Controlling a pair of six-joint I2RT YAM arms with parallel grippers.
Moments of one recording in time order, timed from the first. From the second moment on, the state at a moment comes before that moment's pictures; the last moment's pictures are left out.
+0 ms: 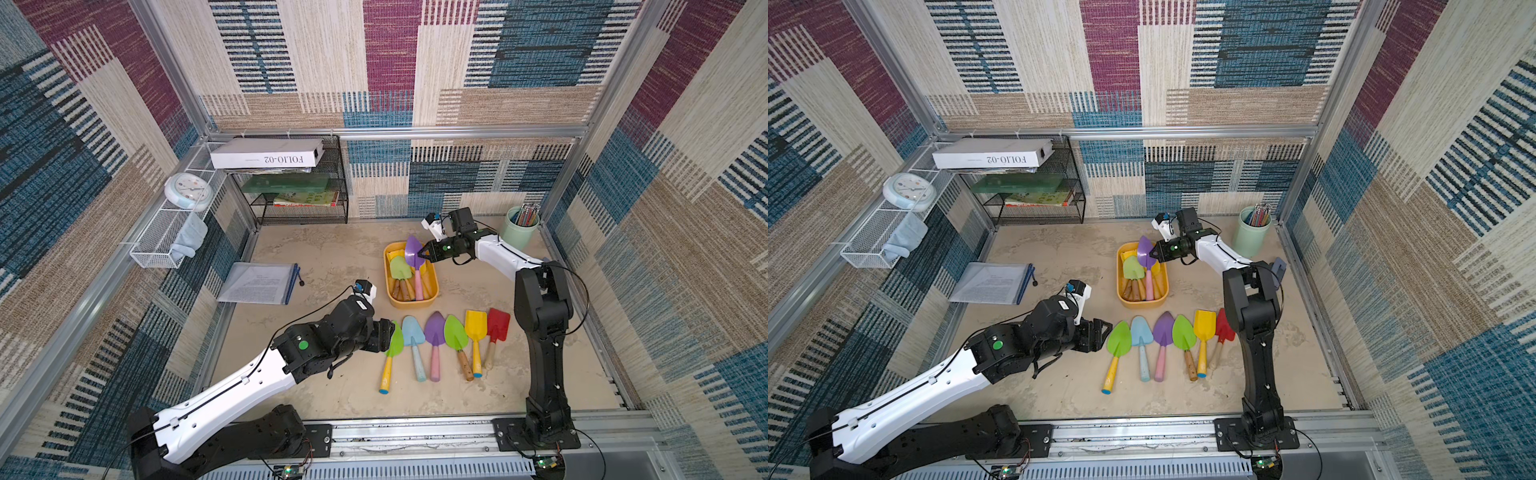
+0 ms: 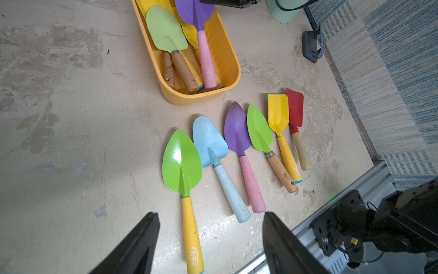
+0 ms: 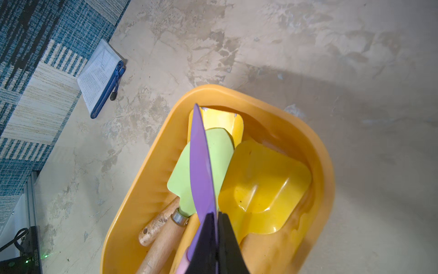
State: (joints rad) left arm -0.89 1.02 0.95 -0.68 -0.13 -0.63; right arm 0.33 2.18 1.75 -0.45 -0.60 0.01
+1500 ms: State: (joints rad) left arm -0.89 1.18 0.99 -0.77 -0.08 -0.68; right arm 0.33 2.21 1.78 -0.53 -0.49 0.00
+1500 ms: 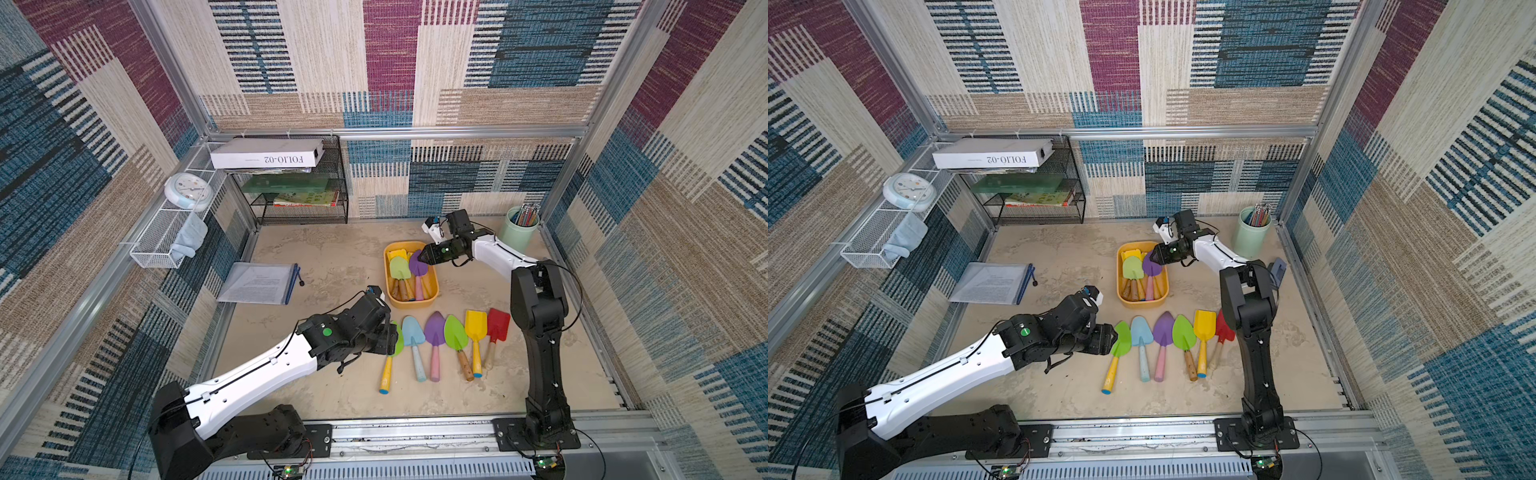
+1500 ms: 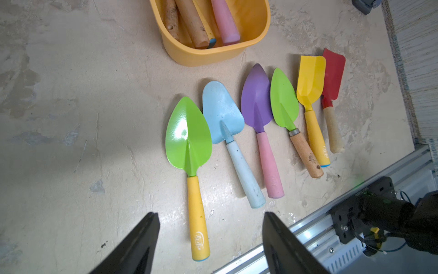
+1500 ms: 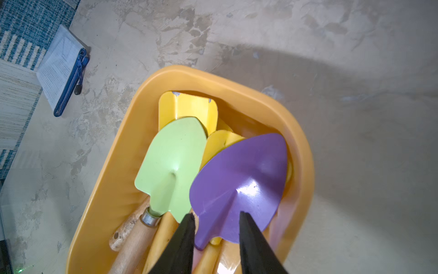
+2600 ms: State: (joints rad) left arm -0.95 1.46 0.91 -0.79 0.08 -0.81; right arm 0.41 1.55 1.17 -0.42 -0.34 0.12
